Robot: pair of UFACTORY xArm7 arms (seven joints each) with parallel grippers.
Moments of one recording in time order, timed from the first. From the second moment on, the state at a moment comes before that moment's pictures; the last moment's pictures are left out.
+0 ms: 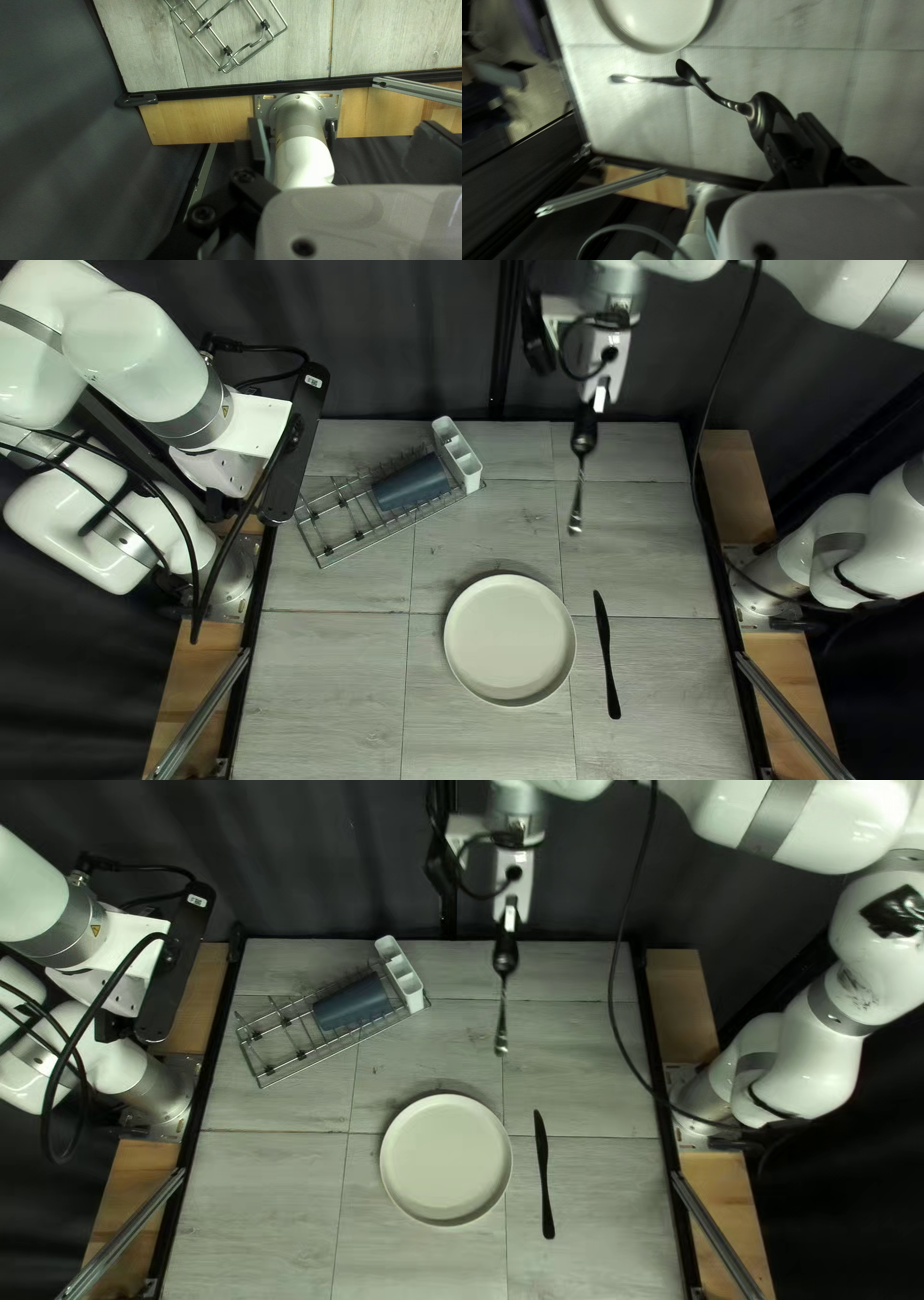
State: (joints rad) left arm 2.66 0.78 -2.99 1.07 0.26 1.91 -0.20; right arm -0.35 -0.19 -0.10 1.16 0.44 1.62 -0.47
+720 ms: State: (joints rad) left arm 2.66 0.78 -2.99 1.07 0.26 1.91 -0.20; right arm -0.23 -0.45 0.05 0.66 0.71 1.36 -0.46
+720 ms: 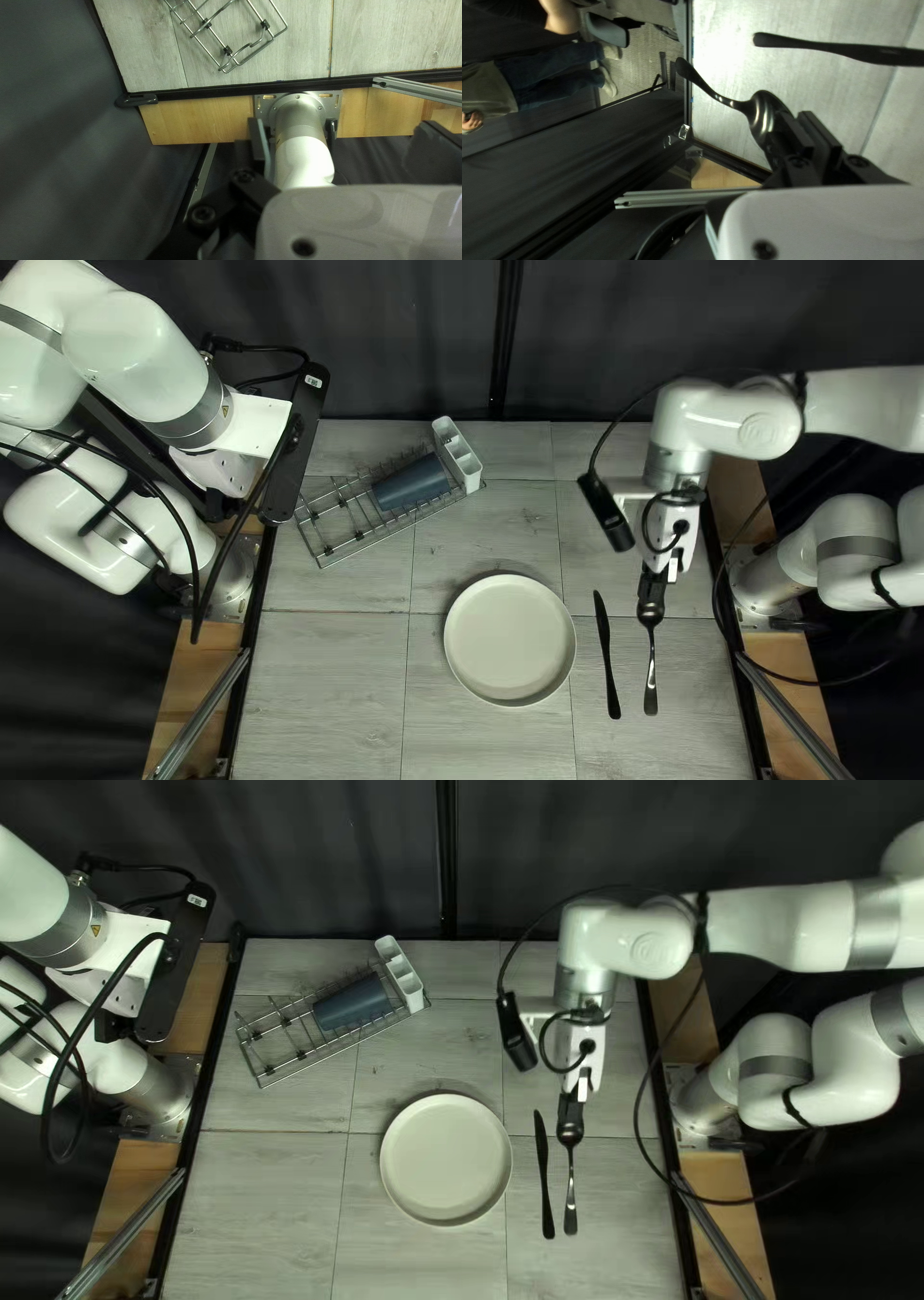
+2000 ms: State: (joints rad) left arm 2.66 0.78 -2.99 1.07 0.26 1.91 -0.20; right arm -0.19 -0.19 0.06 0.37 0.92 1.01 -0.96
